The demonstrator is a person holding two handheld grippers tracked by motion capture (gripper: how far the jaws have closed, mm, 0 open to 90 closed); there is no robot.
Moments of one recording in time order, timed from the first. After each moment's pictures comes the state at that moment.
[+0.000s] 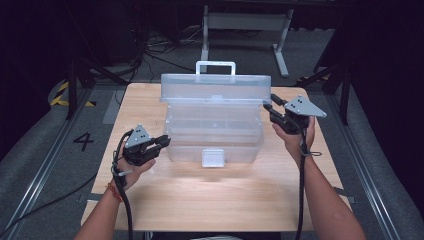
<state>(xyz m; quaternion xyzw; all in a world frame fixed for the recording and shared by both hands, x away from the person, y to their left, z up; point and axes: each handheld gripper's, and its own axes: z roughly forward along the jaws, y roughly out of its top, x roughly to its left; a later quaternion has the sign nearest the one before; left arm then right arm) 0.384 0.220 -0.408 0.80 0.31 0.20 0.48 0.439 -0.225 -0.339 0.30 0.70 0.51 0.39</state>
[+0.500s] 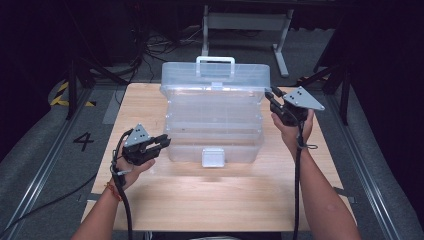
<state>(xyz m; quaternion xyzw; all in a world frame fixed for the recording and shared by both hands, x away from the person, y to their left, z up) 0.384 0.223 -0.406 0.80 0.30 0.20 0.47 0.451 -0.218 -0.325 0.31 0.68 0.51 0.43</state>
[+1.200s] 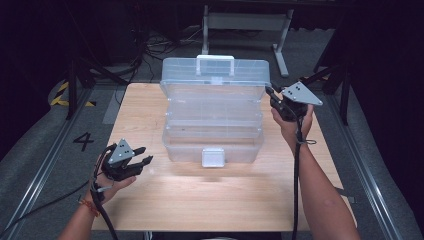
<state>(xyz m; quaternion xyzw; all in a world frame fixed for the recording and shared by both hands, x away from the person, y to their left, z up) 0.346 0.266 -0.419 0.84 0.32 0.22 0.38 0.459 -0.216 -0.318 0.31 0.68 0.50 0.44</state>
